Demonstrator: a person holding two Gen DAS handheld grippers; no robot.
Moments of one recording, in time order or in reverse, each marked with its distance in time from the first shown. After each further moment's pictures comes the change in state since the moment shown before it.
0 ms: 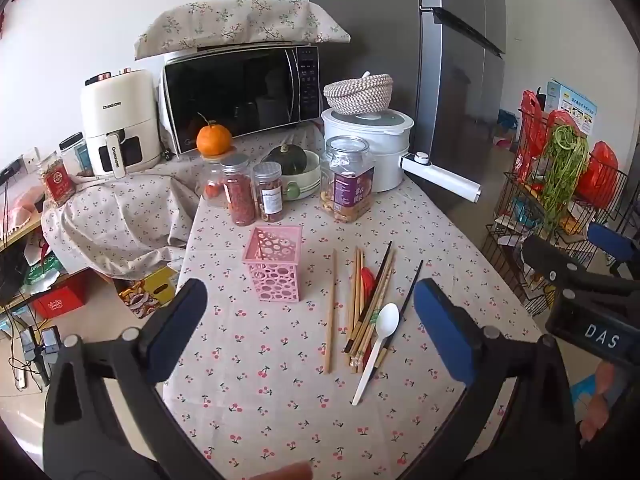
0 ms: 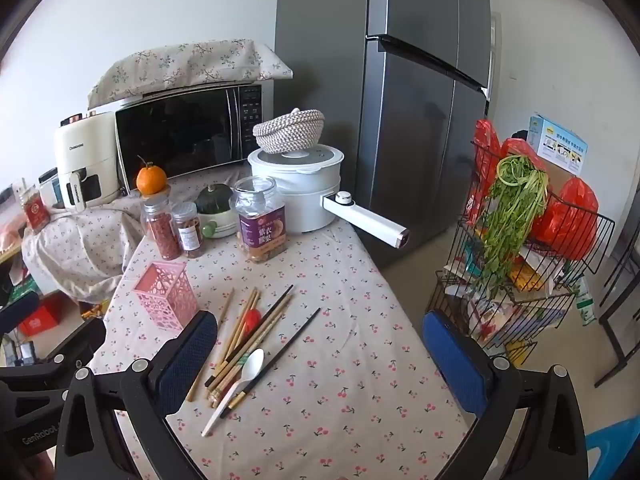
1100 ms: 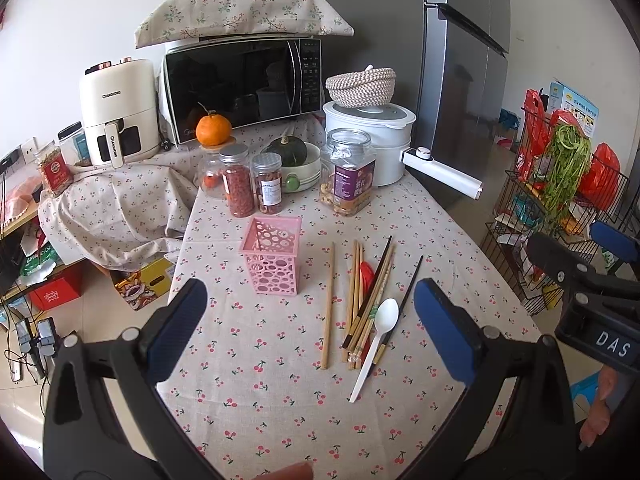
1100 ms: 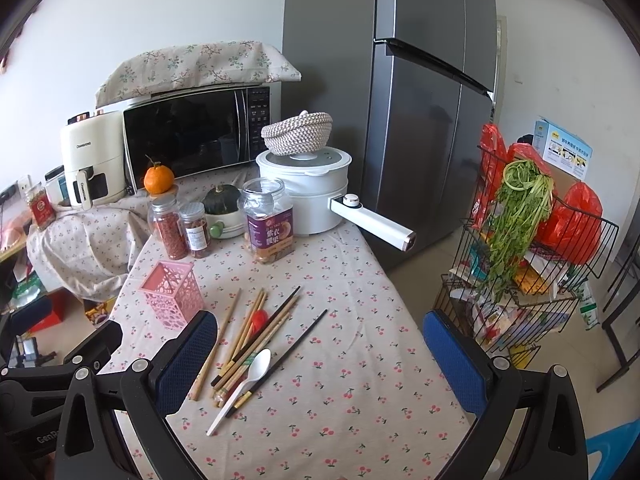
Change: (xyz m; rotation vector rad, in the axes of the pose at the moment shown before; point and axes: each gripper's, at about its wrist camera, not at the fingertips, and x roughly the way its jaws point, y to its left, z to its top) left arm 0.006 0.001 -0.004 -0.034 0.031 -0.022; right arm -0.002 0.006 0.000 -0.030 0.002 0.007
